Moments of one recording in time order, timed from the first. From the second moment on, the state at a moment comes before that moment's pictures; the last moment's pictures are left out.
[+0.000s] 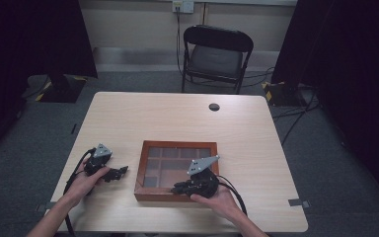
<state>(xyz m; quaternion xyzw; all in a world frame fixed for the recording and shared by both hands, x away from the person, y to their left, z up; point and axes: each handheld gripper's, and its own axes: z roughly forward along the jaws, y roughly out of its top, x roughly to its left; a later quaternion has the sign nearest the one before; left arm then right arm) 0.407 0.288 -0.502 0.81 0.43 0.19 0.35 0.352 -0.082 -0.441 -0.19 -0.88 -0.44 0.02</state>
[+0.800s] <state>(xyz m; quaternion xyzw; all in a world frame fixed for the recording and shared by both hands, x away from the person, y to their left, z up) 0.407 0.288 -0.502 0.81 0.43 0.19 0.35 0.356 -0.084 -0.418 -0.19 -0.87 -0.46 0.03</state>
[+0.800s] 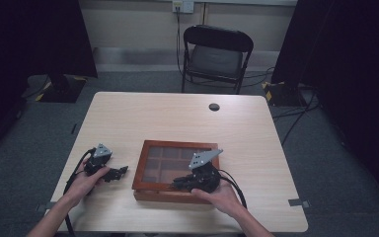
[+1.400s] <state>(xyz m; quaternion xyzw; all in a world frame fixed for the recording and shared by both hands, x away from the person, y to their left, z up) 0.407 0.288 -0.502 0.81 0.43 0.19 0.35 0.359 -0.089 -0.410 -0.19 -0.87 -0.45 0.03</state>
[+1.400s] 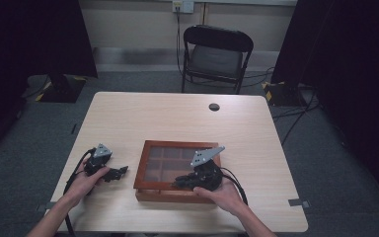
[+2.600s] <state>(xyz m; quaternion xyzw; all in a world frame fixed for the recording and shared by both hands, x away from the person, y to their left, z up) 0.407 0.288 -0.502 0.81 0.43 0.19 0.35 0.364 -0.091 -0.383 -0.20 -0.86 -0.47 0.02</state>
